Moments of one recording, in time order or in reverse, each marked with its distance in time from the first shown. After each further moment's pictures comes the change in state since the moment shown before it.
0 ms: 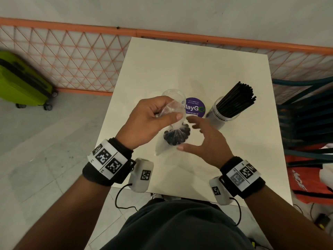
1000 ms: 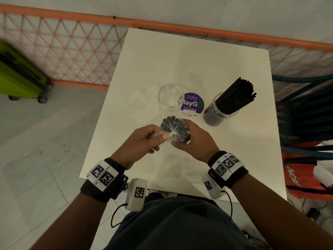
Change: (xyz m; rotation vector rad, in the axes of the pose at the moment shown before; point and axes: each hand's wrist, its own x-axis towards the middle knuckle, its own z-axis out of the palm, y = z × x) left_hand -0.042 -0.067 0.008 -0.117 -0.087 -0.462; right_hand 0.019 0.020 0.031 -0.138 -0.165 0.118
